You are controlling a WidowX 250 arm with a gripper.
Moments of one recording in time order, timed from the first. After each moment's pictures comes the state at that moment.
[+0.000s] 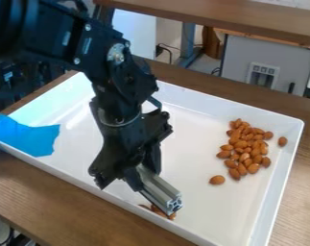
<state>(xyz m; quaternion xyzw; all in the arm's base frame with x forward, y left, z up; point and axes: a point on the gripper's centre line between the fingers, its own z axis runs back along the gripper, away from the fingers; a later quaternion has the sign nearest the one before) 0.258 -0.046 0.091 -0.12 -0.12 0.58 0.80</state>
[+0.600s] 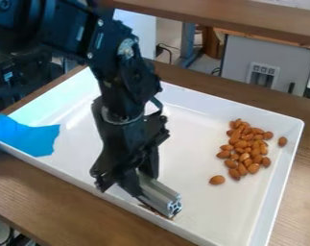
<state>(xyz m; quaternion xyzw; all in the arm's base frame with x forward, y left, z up) 0.255 -0.047 0.088 -0.09 -0.08 0.61 0.78</state>
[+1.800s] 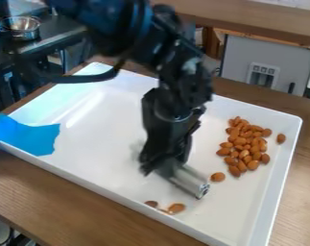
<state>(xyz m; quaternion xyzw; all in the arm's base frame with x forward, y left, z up) 0.318 -0.062 0.074 -0.06 -0.16 0.61 0.77</state>
